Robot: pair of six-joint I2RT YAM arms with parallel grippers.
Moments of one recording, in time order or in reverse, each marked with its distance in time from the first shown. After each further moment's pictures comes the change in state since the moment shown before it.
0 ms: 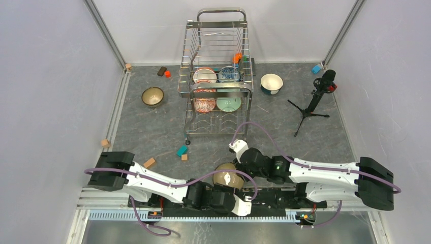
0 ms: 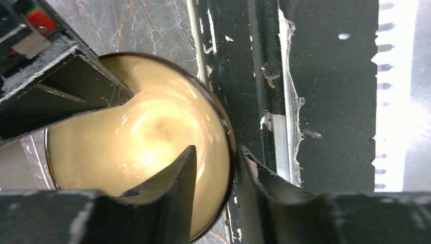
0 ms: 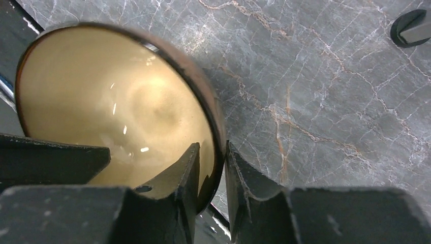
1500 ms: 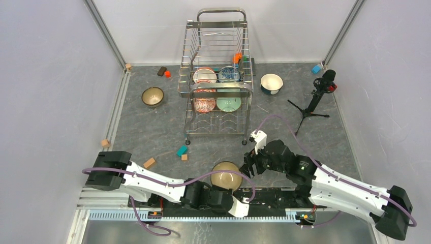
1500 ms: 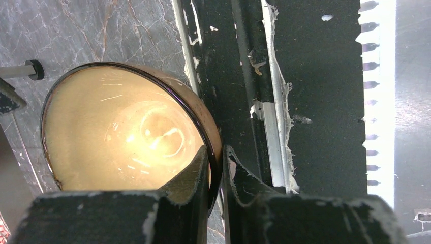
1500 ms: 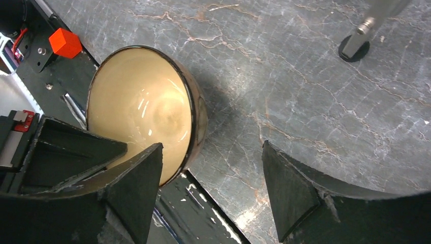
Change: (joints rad) left arm 0.001 -0.031 -0.013 -0.024 0.027 0.016; right arm -0.250 -0.369 -0.098 -0.026 -0.203 -0.022
